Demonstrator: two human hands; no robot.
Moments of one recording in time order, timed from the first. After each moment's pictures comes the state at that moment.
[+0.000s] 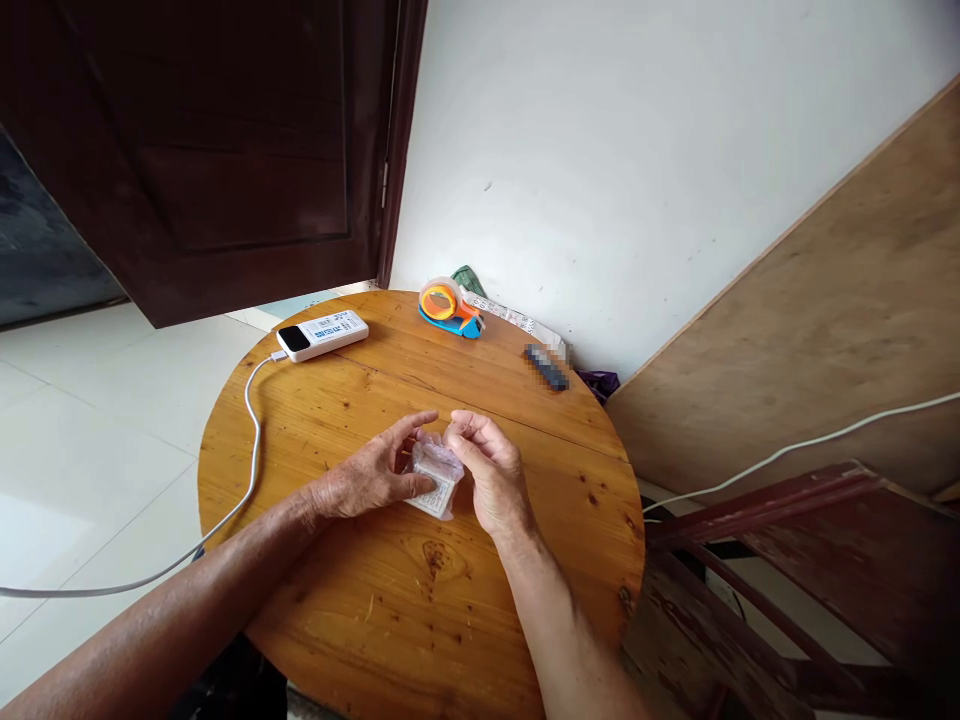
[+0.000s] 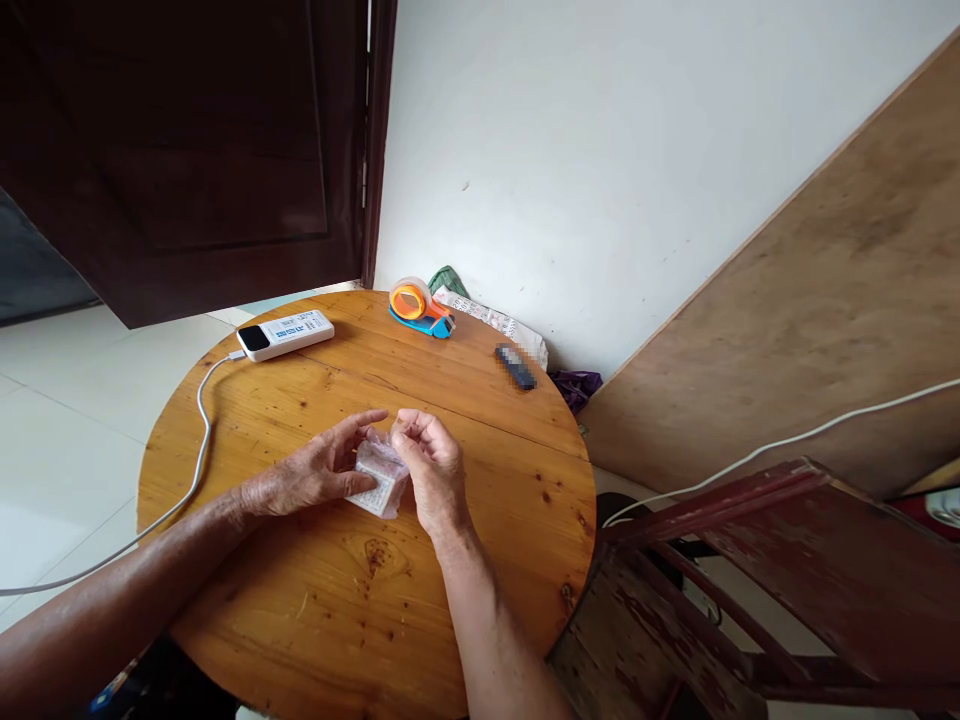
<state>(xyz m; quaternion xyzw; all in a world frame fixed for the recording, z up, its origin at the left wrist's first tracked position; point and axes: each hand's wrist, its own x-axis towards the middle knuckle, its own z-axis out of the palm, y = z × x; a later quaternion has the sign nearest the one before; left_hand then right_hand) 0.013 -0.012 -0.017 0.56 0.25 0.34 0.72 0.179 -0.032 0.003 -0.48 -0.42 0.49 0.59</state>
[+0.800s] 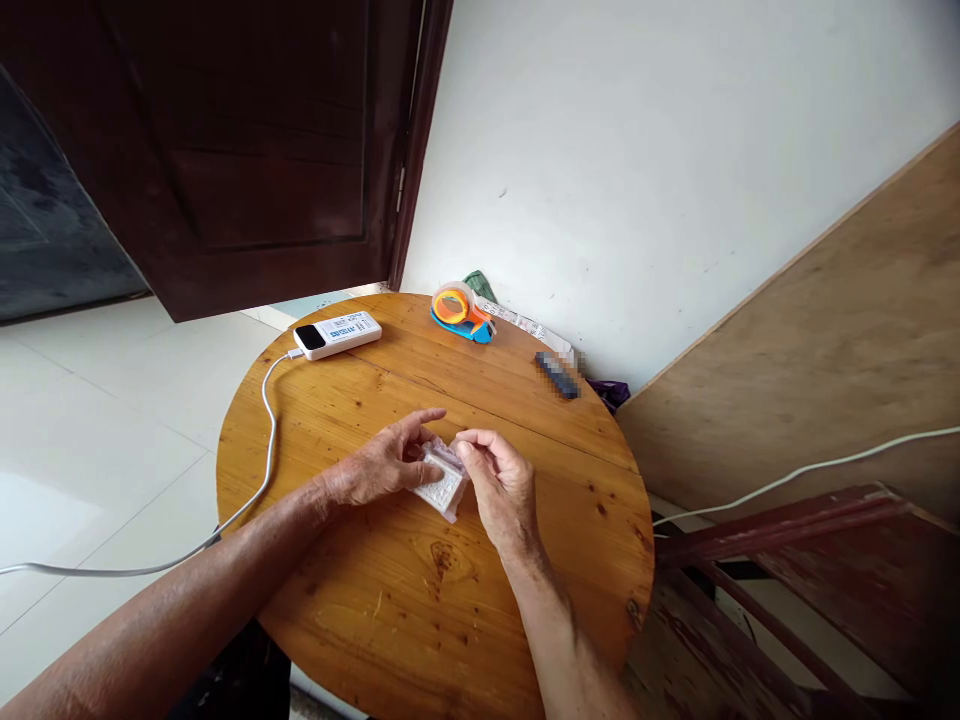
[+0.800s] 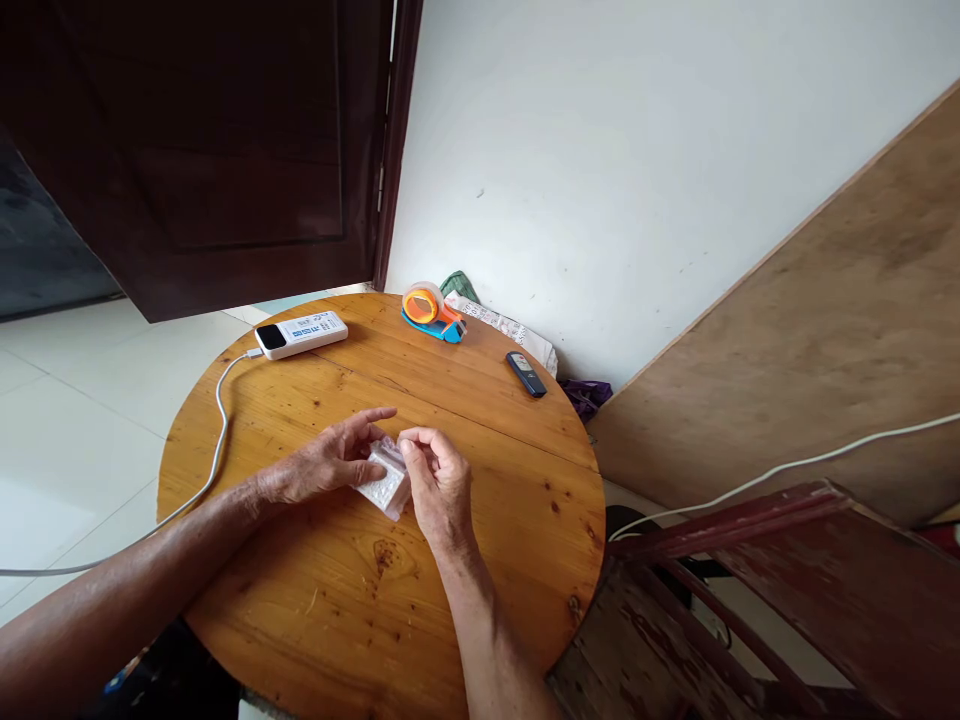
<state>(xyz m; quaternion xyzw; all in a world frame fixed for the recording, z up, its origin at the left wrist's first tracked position) 0.010 -0.002 -0.020 0.53 0.26 0.36 0.72 0.181 -0.044 0.002 -0.53 -0.58 0.32 0.53</state>
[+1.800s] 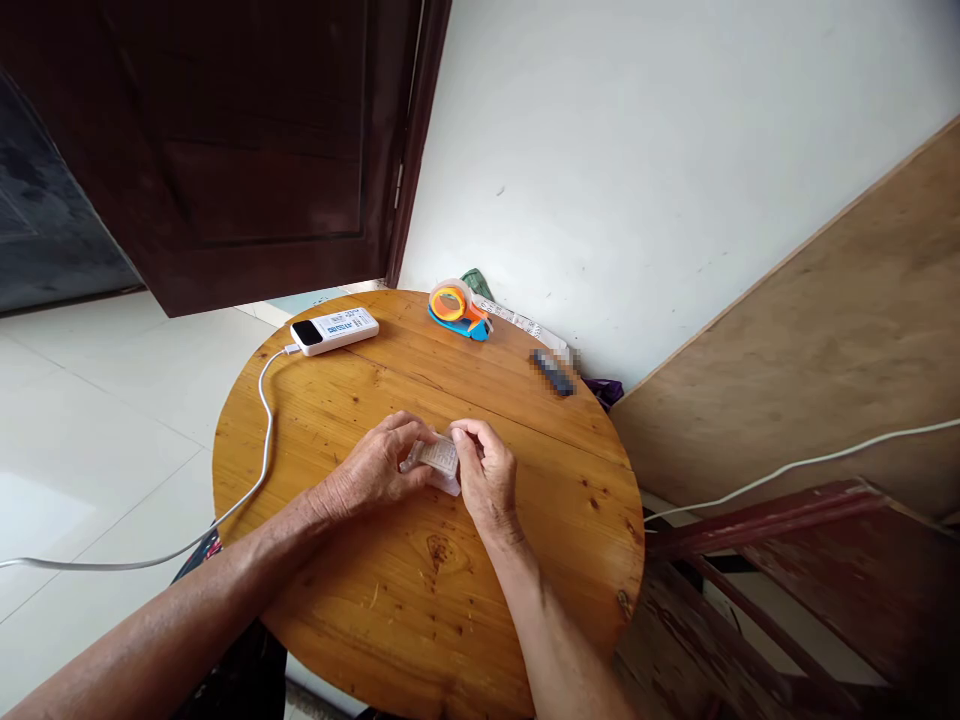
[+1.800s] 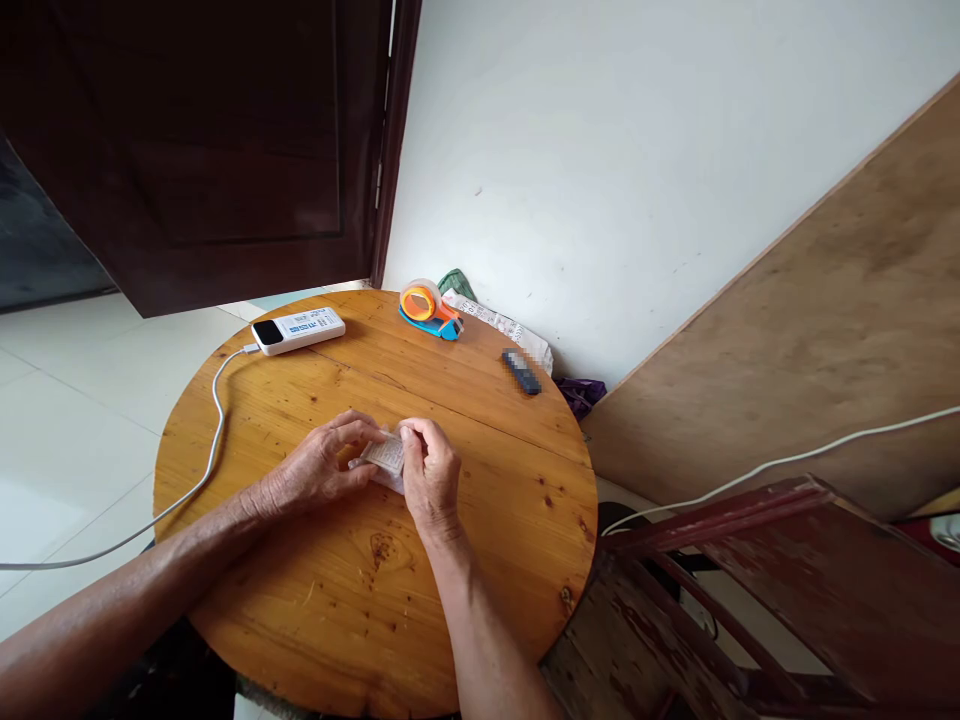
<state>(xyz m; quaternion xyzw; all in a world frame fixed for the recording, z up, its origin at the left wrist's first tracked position) 0.007 -0.012 -0.021 0.79 0.38 0.37 0.30 0.178 -0.029 -0.017 -0.54 -0.65 0.16 0.51</state>
